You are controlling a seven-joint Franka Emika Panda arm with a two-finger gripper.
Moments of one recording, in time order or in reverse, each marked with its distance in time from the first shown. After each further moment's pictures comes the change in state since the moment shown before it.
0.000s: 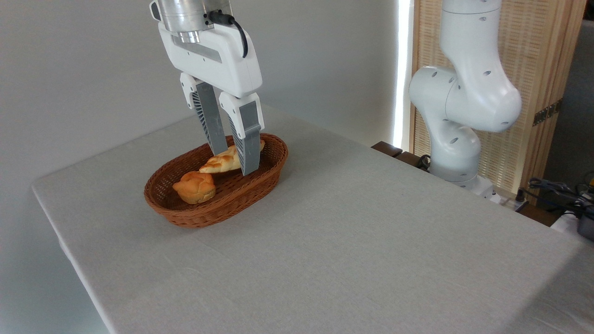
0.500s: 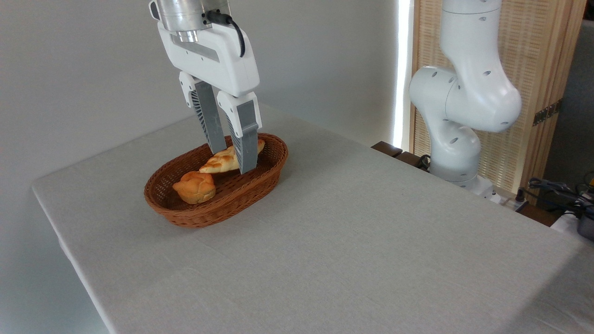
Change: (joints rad) arm -0.005 0.000 -0.009 0.000 -0.004 0.000 0.000
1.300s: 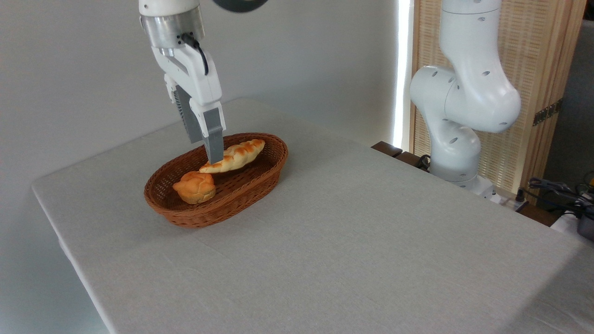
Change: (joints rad) arm -0.031 0.004 -0.176 -0.131 -0.093 0.161 -0.137
